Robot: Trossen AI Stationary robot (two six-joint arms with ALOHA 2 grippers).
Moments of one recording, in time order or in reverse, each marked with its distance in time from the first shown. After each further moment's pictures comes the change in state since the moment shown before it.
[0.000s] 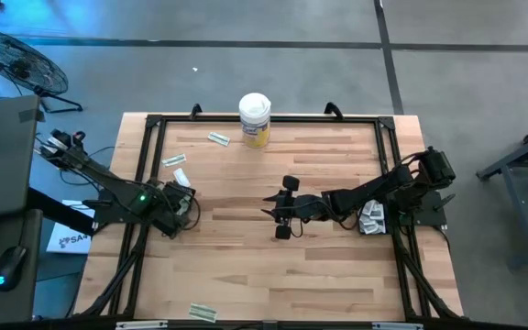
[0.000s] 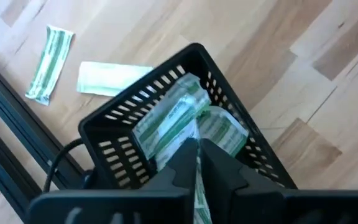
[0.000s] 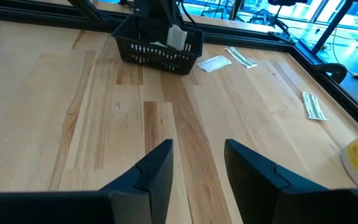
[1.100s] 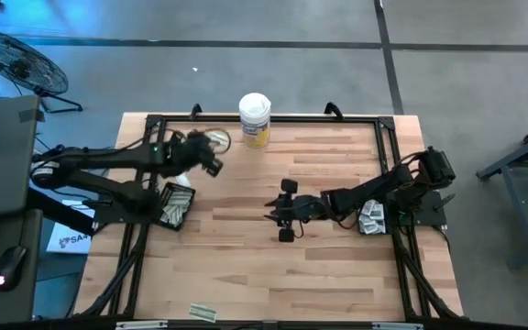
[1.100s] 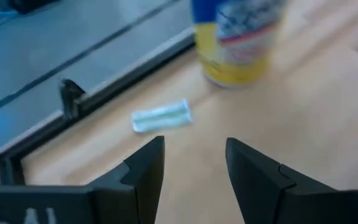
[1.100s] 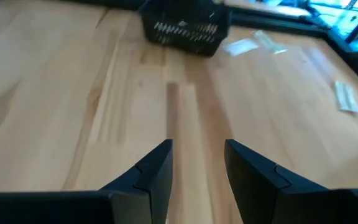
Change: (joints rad) left arm 0.743 0.040 0.134 0.592 -0.192 0.772; right arm -0.008 0.000 0.000 -0.065 -0.106 -0.005
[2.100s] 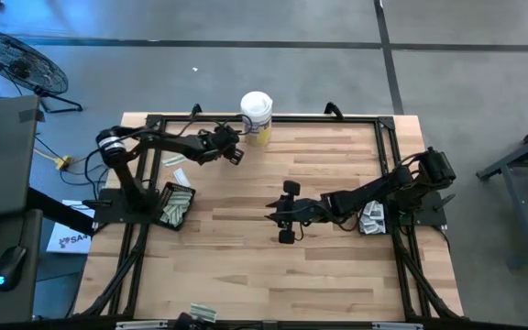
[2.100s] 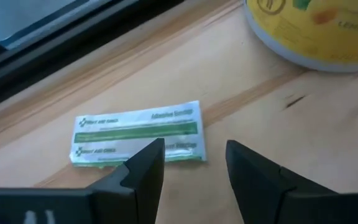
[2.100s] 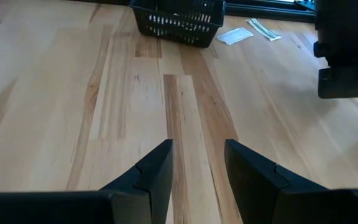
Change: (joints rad) left arm 0.317 0.627 -0.001 0.559 0.185 0.099; right arm 0.025 0.000 0.000 -0.035 0.051 0.074
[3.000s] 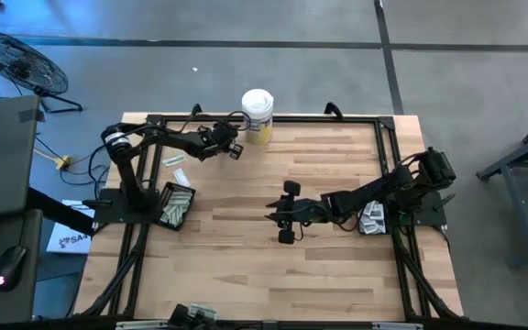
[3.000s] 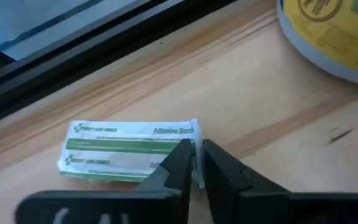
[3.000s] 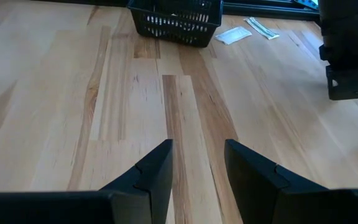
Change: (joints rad) left arm 0.079 0.068 0.003 0.074 0.006 0.026; right arm 0.002 0.000 0.000 0.000 0.008 0.020
